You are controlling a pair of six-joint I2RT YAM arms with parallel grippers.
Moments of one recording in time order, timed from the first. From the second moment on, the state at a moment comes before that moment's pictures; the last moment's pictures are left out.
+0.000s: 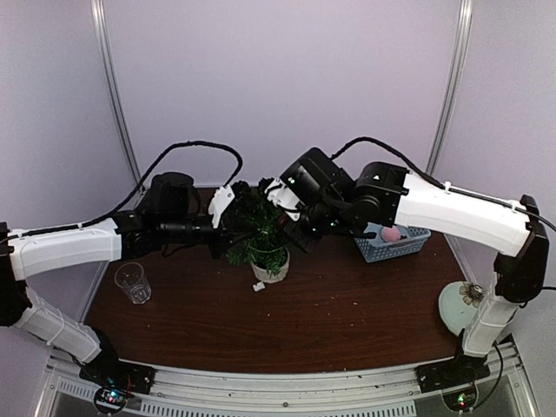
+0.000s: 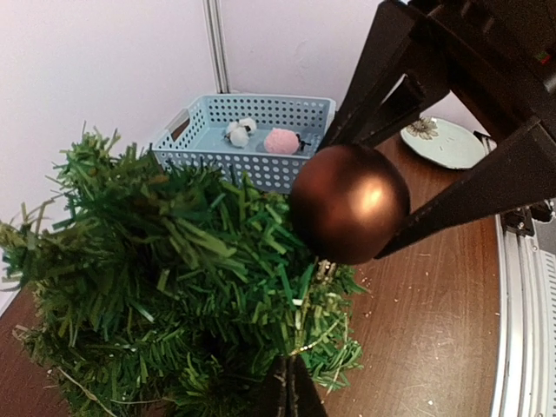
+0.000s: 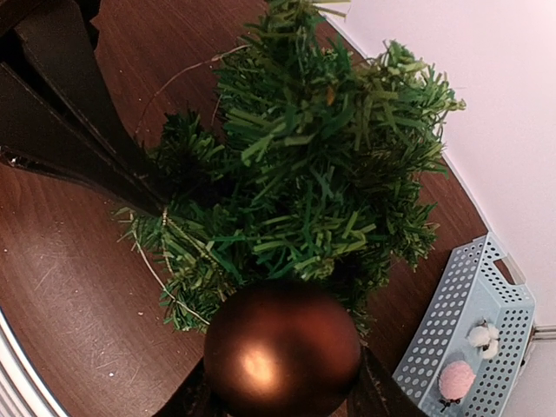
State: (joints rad) left arm -0.77 1.34 0.94 0.00 0.37 0.19; right arm 1.09 1.72 1.71 -0.82 0.38 -0.04
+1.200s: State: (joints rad) left arm -0.79 1.39 0.96 0.01 0.31 0.16; right arm 1.09 1.75 1.71 -0.79 0.40 -0.03
